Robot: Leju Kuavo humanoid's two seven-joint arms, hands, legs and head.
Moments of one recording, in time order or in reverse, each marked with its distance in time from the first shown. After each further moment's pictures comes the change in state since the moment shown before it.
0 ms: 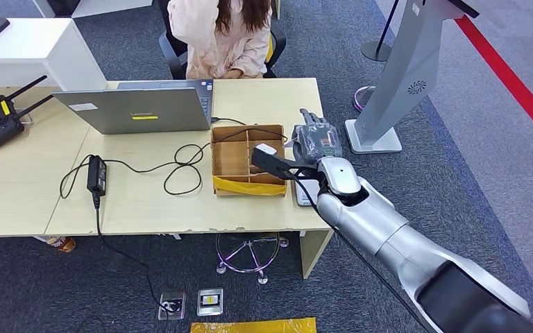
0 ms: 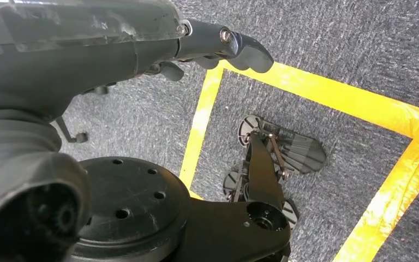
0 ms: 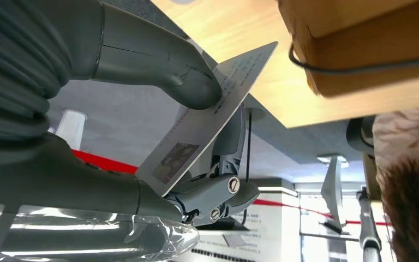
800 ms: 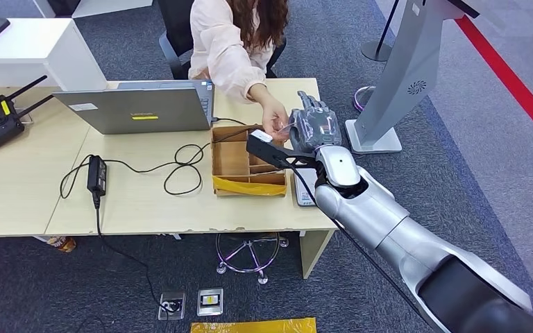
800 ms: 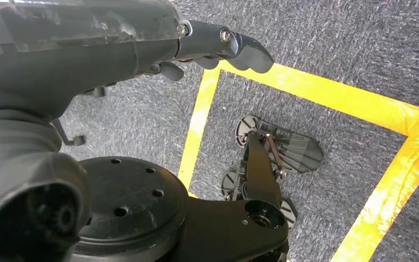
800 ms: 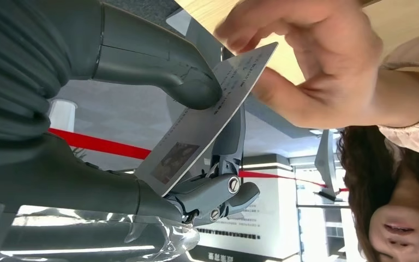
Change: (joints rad) left arm -0.001 0.000 0.000 -0.003 -0.013 -0.009 -0.006; right arm -0.044 0.001 0.001 -0.063 0.027 -0.013 0.034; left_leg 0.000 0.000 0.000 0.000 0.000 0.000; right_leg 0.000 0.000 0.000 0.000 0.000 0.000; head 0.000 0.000
